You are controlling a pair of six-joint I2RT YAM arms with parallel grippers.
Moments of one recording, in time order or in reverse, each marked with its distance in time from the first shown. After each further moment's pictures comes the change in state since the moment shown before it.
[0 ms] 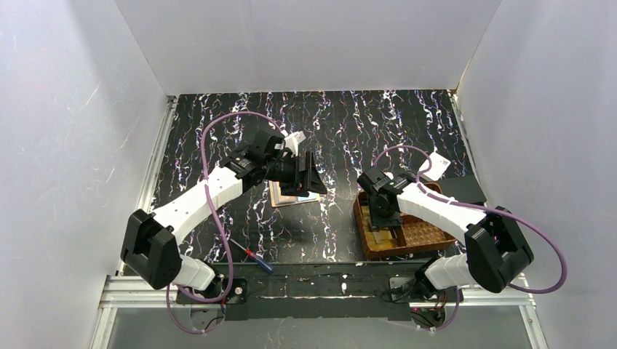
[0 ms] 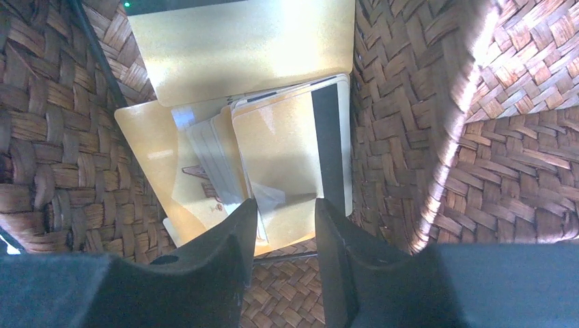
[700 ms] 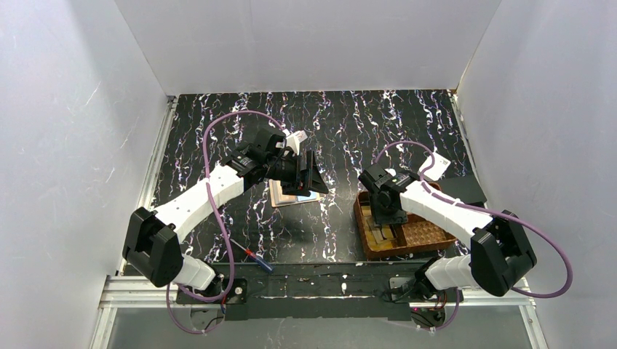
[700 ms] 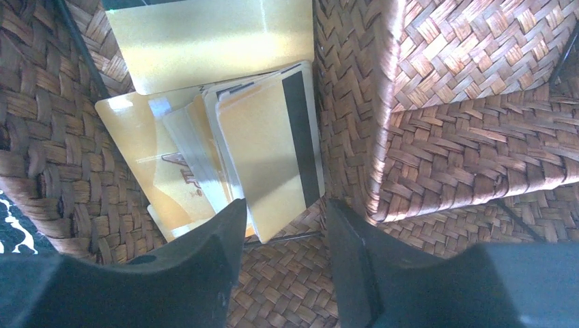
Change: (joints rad) left arm 0.000 0.020 0.018 0.000 0.023 0.004; right arm -0.001 -0.027 0.051 -0.094 0.051 -0.016
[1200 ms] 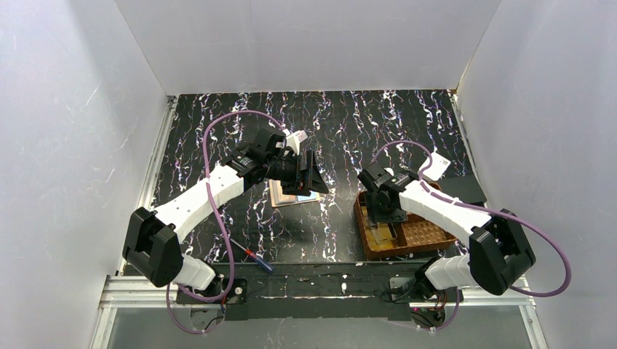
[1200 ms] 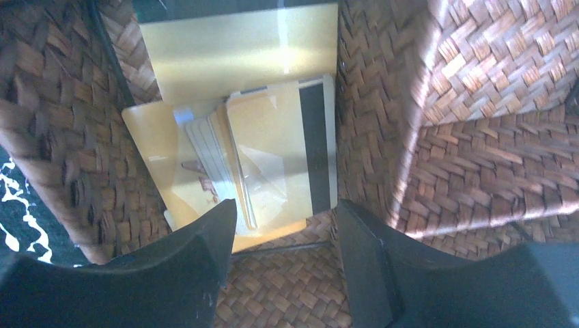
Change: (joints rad) left arm 0.000 0.000 0.000 0.003 0.002 0.003; right arm 0.000 0.007 0.000 0.032 -0.030 -0.026
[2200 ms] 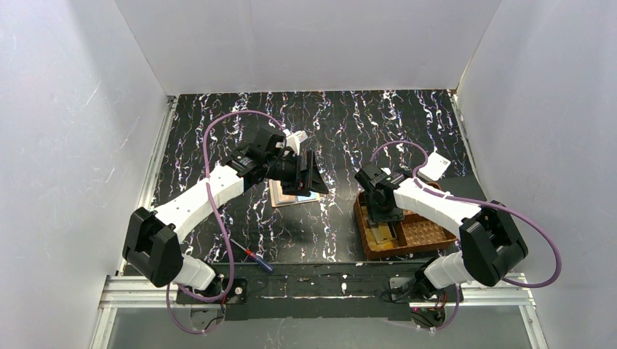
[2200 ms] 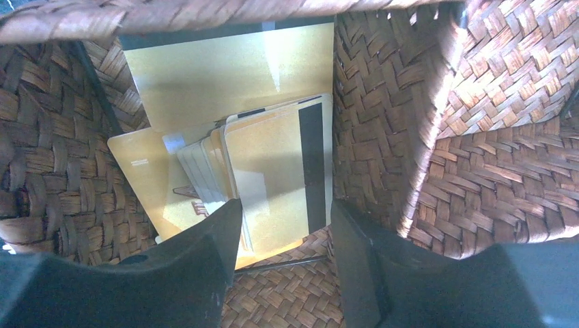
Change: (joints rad) left arm 0.000 0.000 0.000 -0.002 0.007 0.007; right arm -0.004 0.068 0.000 0.046 0.028 -0.012
